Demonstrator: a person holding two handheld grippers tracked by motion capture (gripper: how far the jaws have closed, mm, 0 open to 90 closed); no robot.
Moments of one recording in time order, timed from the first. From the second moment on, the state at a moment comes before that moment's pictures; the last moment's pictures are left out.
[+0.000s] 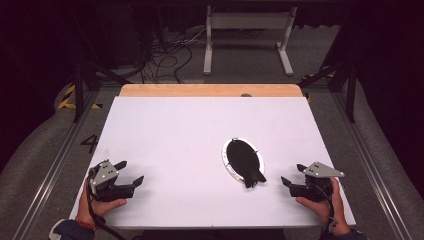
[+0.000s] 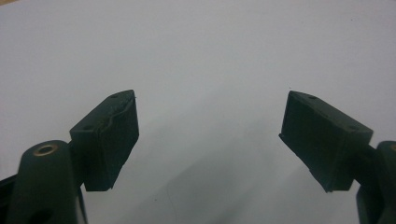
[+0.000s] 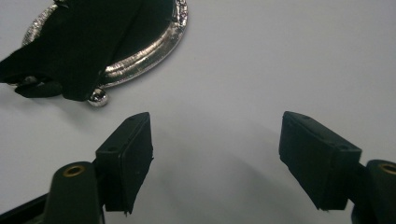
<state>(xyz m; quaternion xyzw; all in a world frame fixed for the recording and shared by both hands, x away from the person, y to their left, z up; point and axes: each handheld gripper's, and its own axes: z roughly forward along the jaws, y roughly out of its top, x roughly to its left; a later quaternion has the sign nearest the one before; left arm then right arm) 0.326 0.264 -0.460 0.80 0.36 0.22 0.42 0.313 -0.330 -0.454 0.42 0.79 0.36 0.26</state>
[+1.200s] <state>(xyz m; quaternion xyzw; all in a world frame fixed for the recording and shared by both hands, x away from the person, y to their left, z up) 0.313 0.236 -0.458 0.86 0.25 0.18 0.41 0.339 -0.292 -0.459 0.39 0.82 0.36 0.20</state>
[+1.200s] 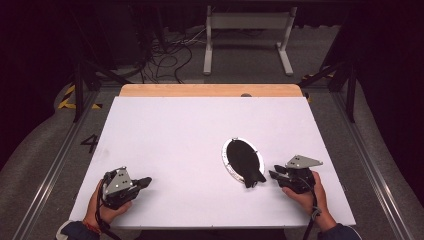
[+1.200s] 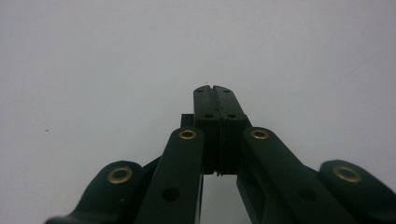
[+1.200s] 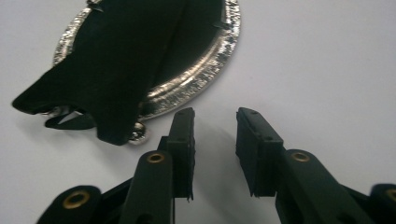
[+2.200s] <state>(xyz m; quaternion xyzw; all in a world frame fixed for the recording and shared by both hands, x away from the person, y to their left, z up) 0.321 0.217 -0.461 0.87 0.25 0.16 0.40 0.337 -0.241 -0.459 0.34 0.85 0.37 0.17</state>
